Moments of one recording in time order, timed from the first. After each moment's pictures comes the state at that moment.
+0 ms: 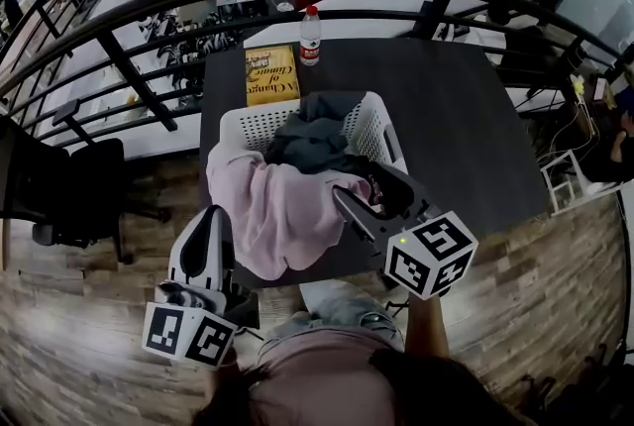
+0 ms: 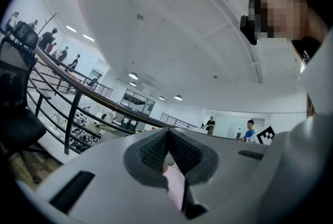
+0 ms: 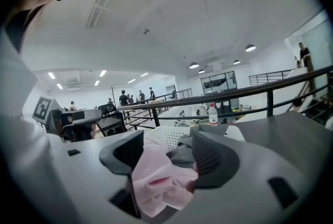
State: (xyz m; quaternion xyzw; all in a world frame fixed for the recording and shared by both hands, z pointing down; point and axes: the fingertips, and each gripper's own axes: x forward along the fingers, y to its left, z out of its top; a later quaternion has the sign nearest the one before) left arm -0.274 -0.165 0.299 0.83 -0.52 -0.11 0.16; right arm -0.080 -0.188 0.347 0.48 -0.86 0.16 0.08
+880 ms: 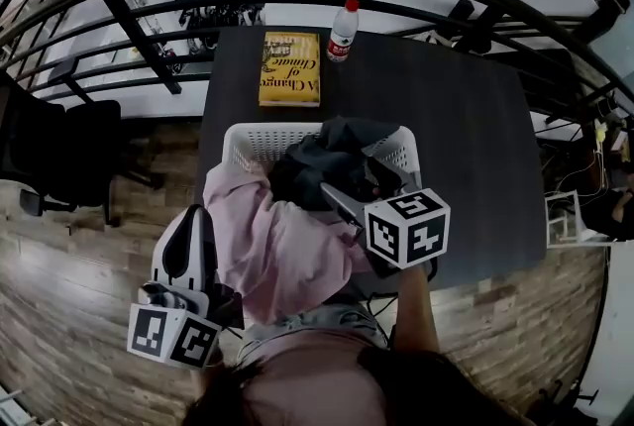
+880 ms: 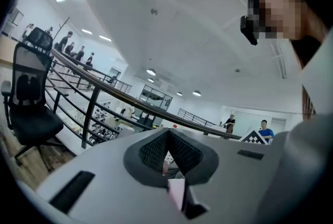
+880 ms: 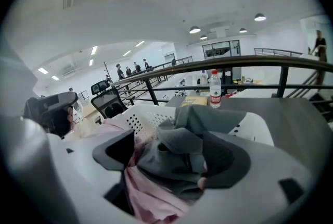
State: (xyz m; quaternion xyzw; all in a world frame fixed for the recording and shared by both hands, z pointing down) left arm -0.303 -0.253 0.334 0.77 -0.59 -0.07 0.21; right arm -0.090 -0.319 0.442 0.43 -0.83 0.27 0.23
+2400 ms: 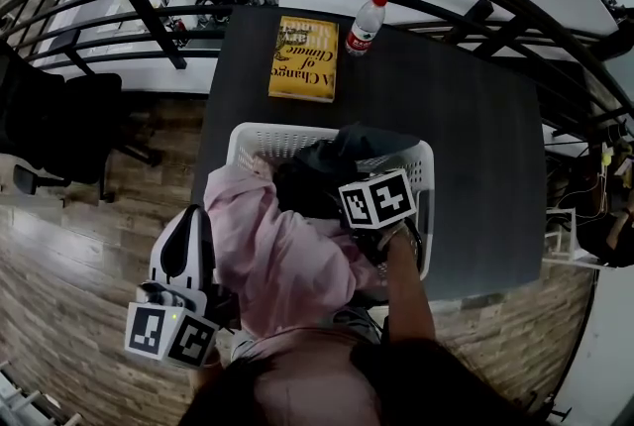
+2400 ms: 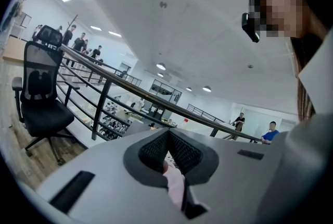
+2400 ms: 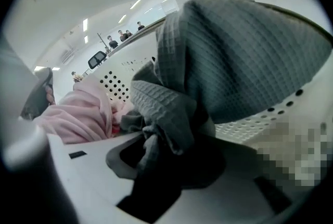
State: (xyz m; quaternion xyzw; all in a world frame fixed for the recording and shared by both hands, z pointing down) left arm -0.320 -0.270 0.371 0.74 -0.63 -0.05 0.25; right arm -0.114 -0.333 0.571 0.33 -0.78 0.38 0.38
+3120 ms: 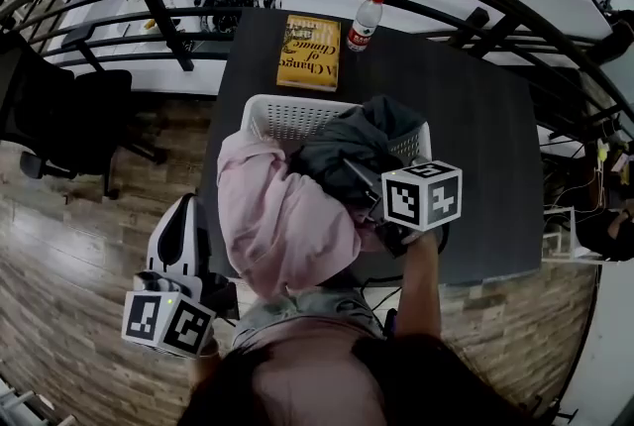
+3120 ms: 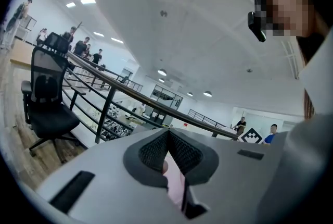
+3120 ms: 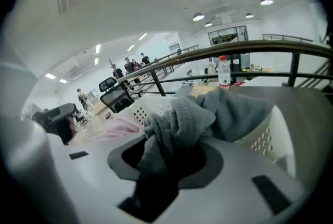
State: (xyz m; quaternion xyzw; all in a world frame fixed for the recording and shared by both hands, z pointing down) left arm -0.339 -0.215 0.347 0.73 -0.64 -0.07 0.23; right arm -0.102 -0.314 0.455 0.38 -0.83 0.32 0.25
